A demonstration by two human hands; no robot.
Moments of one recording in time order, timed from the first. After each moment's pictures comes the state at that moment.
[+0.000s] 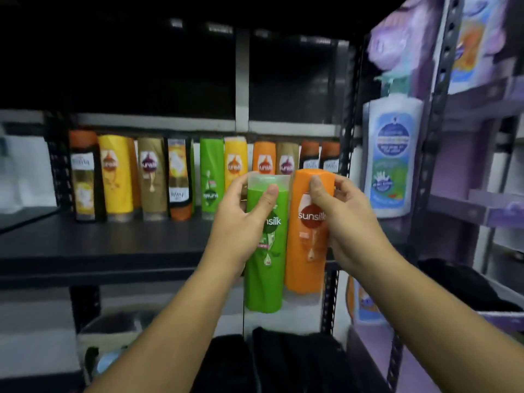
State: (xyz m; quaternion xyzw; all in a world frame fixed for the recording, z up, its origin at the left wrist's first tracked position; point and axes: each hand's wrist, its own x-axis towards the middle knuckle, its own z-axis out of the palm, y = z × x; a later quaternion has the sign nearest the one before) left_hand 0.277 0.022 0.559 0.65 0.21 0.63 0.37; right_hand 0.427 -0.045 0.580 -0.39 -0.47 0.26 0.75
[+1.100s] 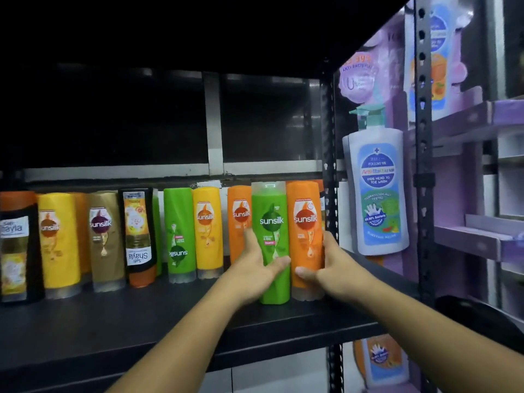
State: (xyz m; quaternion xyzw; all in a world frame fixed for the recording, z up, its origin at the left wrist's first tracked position) left_hand 0.358 0.122 0.576 0.81 0.35 0.37 0.29; right_hand 0.543 0.071 0.557 -0.57 -0.59 0.21 0.53
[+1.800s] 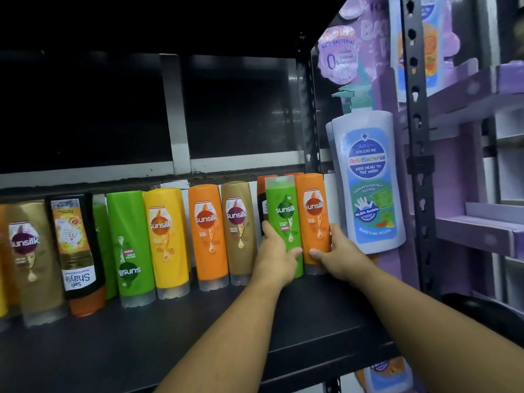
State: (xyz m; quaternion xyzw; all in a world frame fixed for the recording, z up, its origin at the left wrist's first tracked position) left_hand 0.509 0.210 0.561 0.78 0.42 0.41 0.23; right_hand 0.652 0.152 0.551 -0.69 -0.52 0.09 0.50
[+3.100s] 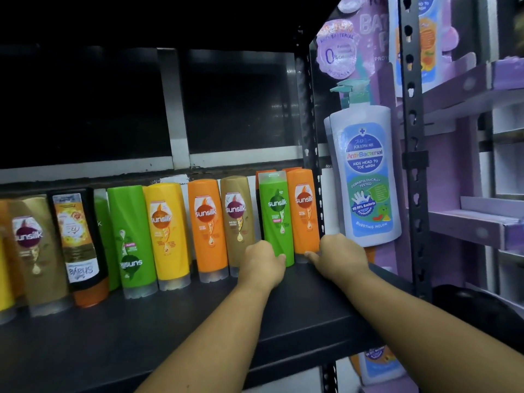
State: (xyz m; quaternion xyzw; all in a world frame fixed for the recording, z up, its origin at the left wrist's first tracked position) left_hand 0.483 0.203 0.554 0.79 0.52 0.31 0.09; right_hand 0.640 0.149 0.545 -0.82 -0.51 -0.17 0.21
